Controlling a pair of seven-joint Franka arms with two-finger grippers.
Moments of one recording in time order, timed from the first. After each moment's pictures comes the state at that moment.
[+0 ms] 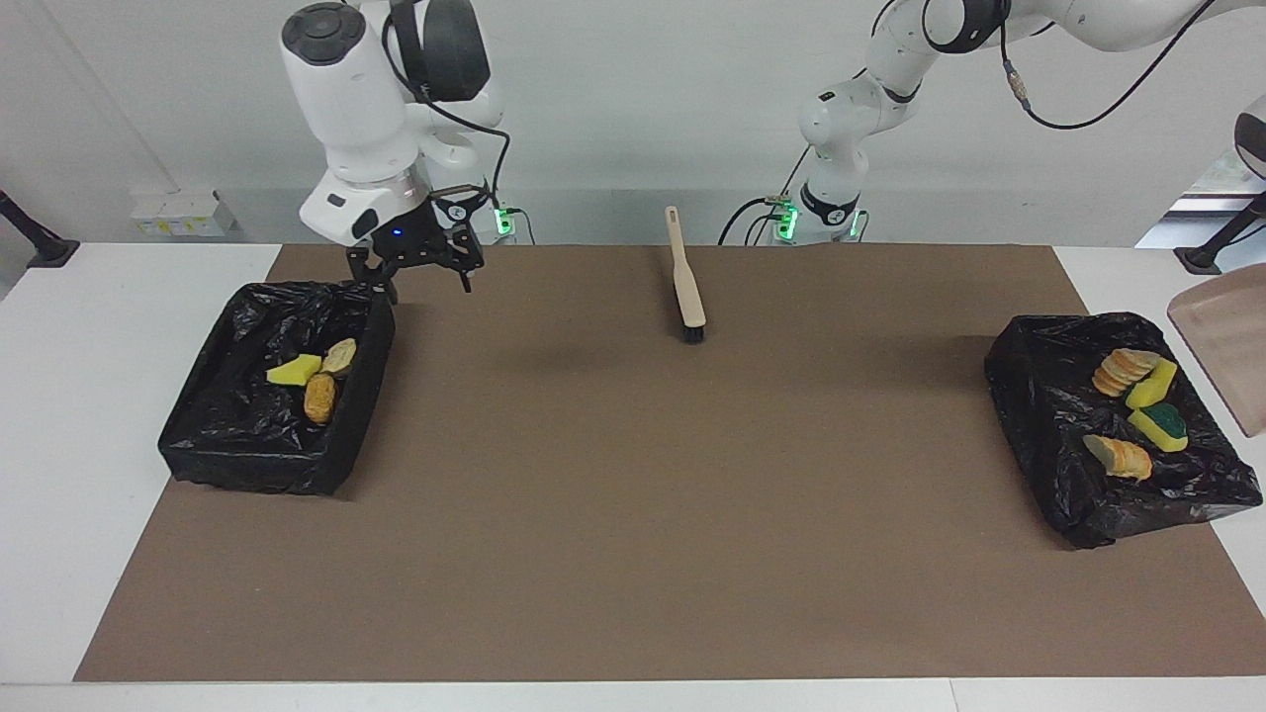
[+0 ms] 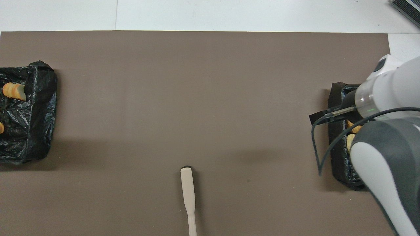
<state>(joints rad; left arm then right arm) 0.37 0.32 -0.02 -1.31 0.87 1.82 1.76 -0.05 -0.03 0.17 -1.75 0.01 1.71 -0.08</state>
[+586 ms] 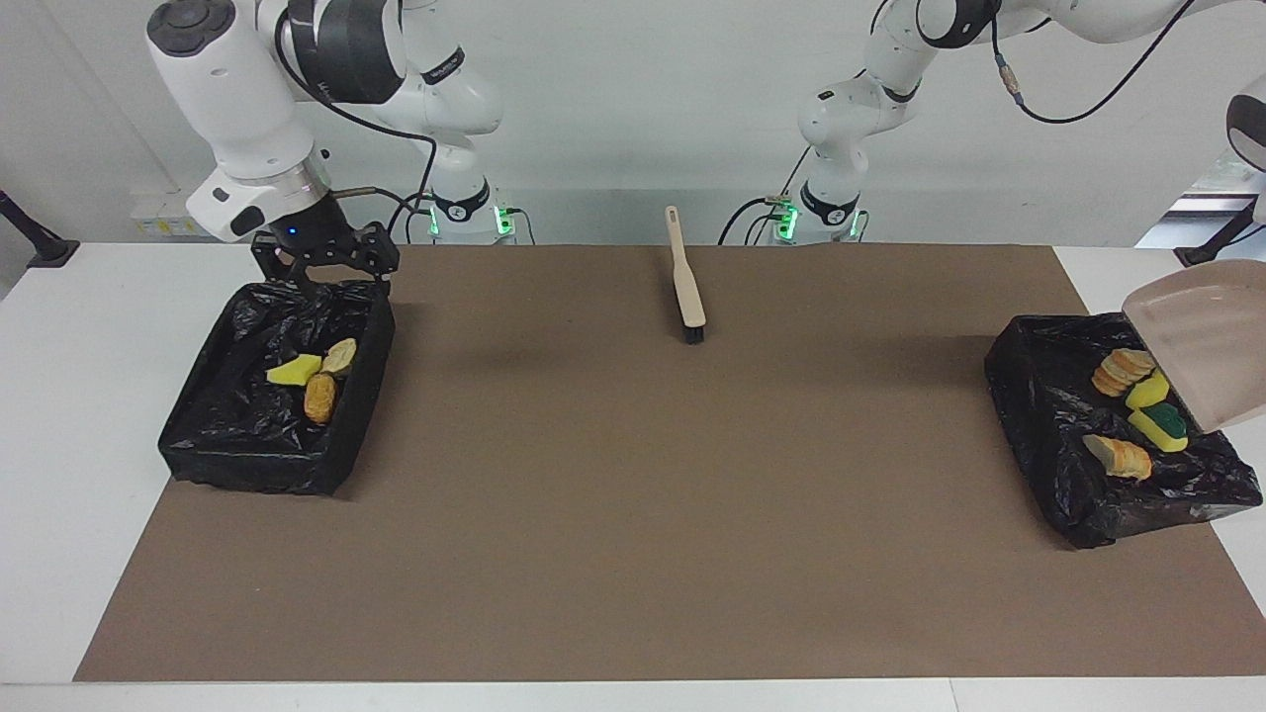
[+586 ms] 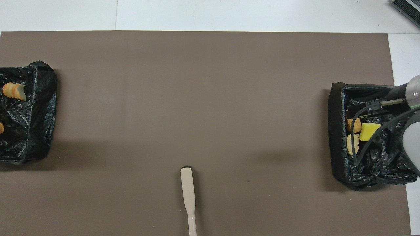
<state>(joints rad) 0.33 0.30 -0.01 -1.31 0.66 1.71 1.77 -0.19 -0.03 0.16 -1.72 0.01 1.68 -0.10</state>
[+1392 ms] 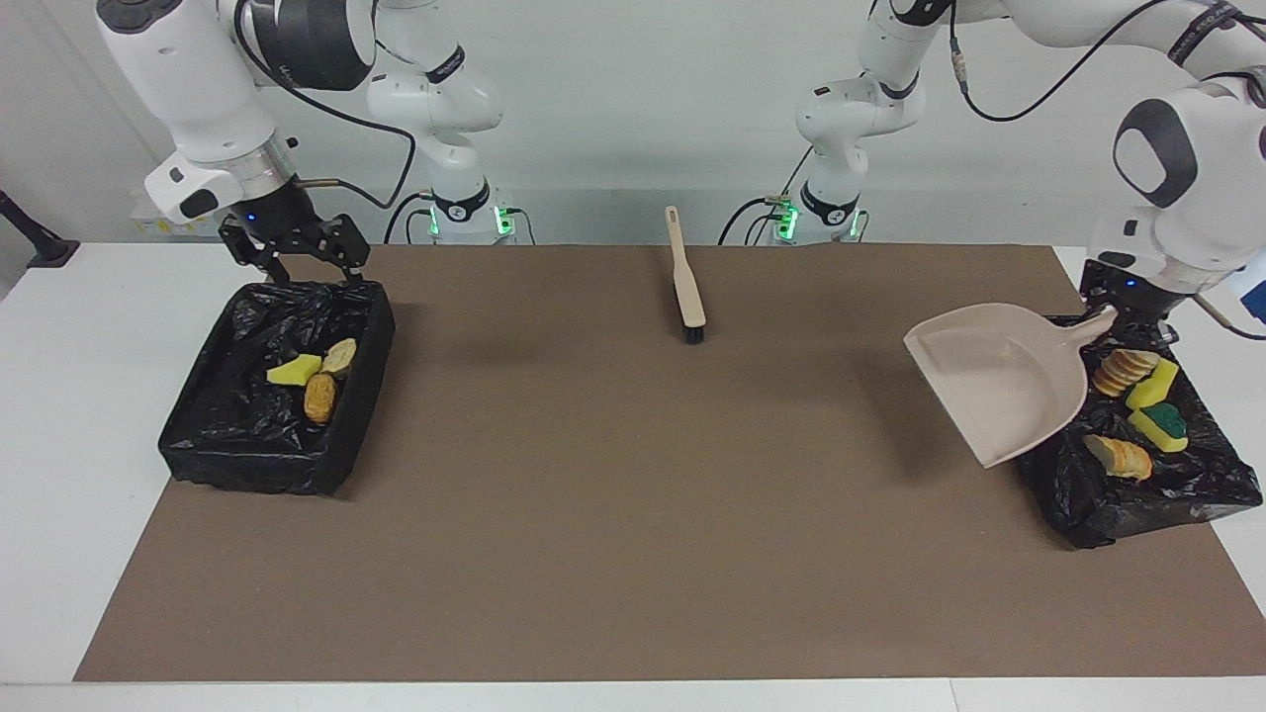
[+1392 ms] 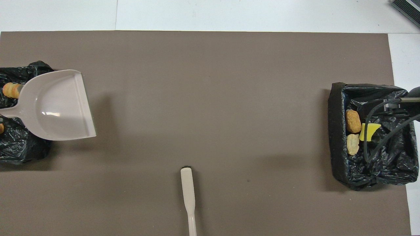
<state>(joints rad) 0.12 0.15 -0.04 -1.61 0.17 1.58 1.28 -0.01 -0.05 -0.05 -1.70 0.01 1.65 0.01</state>
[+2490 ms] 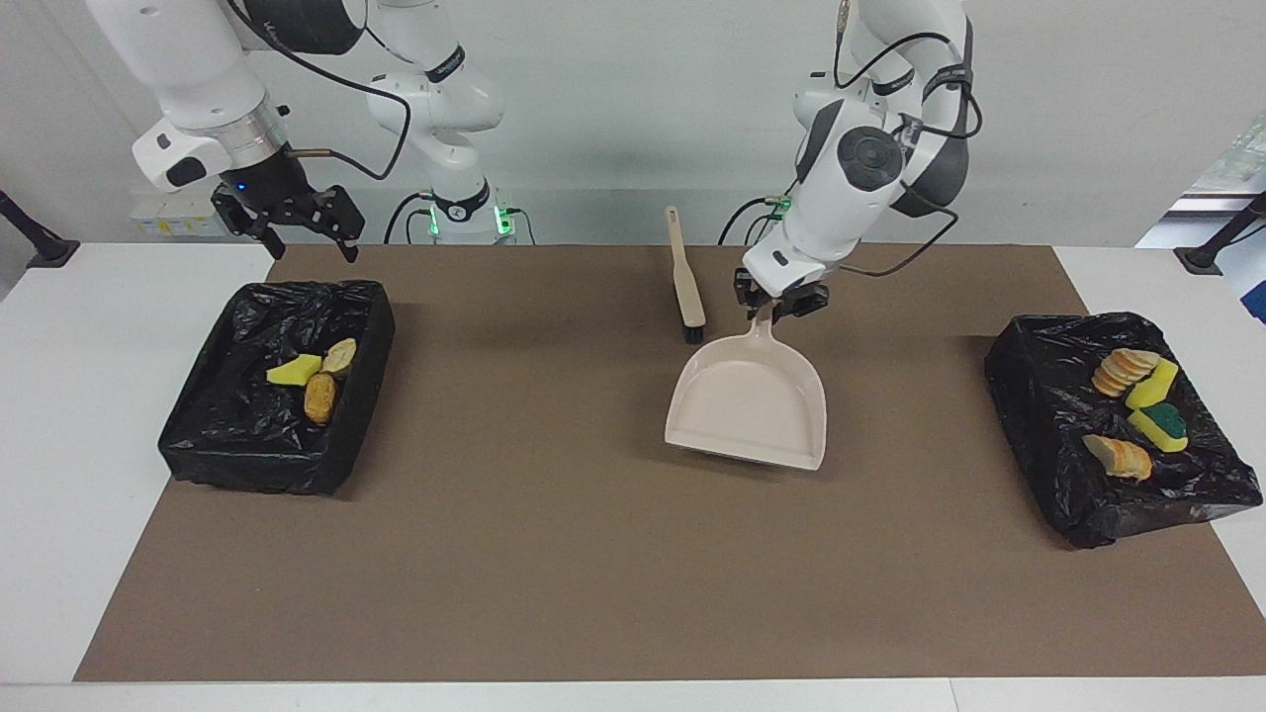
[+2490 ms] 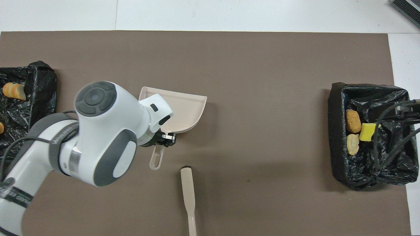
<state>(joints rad) -0.47 0.08 -0.05 -1.93 -0.19 1.95 -0.29 -0.01 -0.06 -0.06 -1.64 0.01 1.56 0.02</state>
